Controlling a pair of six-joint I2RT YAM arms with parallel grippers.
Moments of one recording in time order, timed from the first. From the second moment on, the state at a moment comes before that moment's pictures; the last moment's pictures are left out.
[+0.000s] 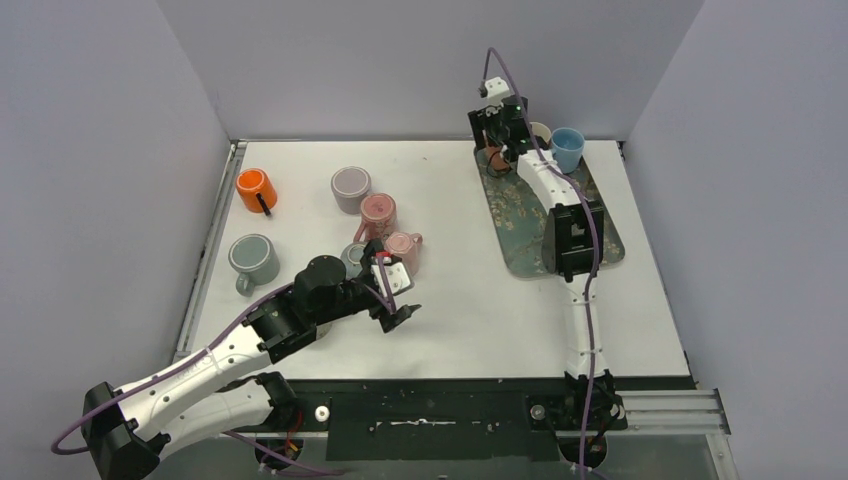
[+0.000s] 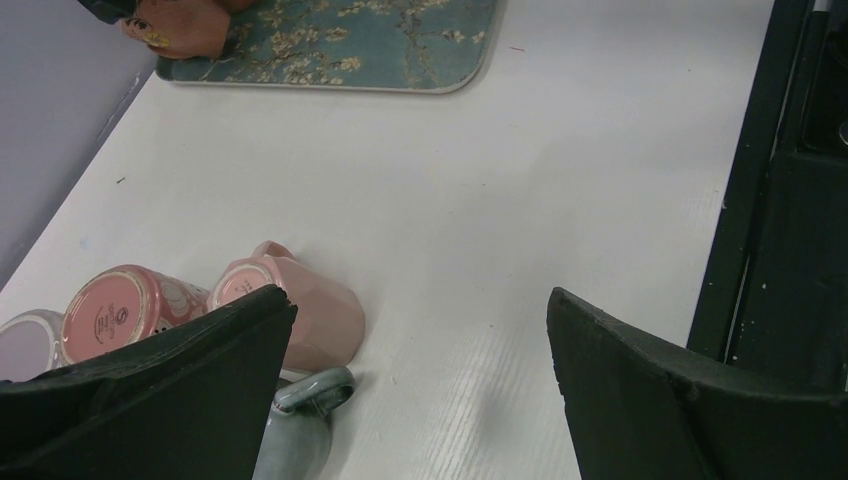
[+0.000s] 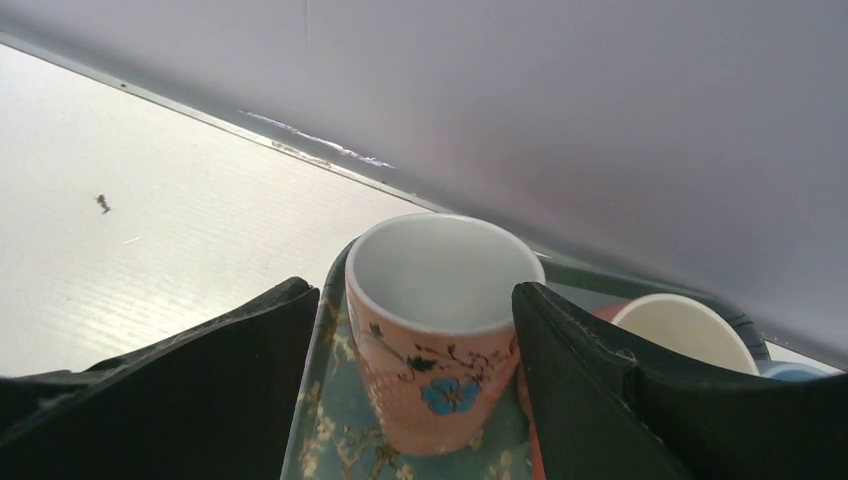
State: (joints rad) left arm -0.90 0.87 0.69 -0.10 0.18 0.29; right arm 0.21 2.52 2.31 -0.17 -0.01 -0.25
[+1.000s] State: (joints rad) left arm -0.89 0.96 0.72 -0.12 -0.10 0.16; right arm 0.37 2.34 2.11 -0.19 0.36 0.14
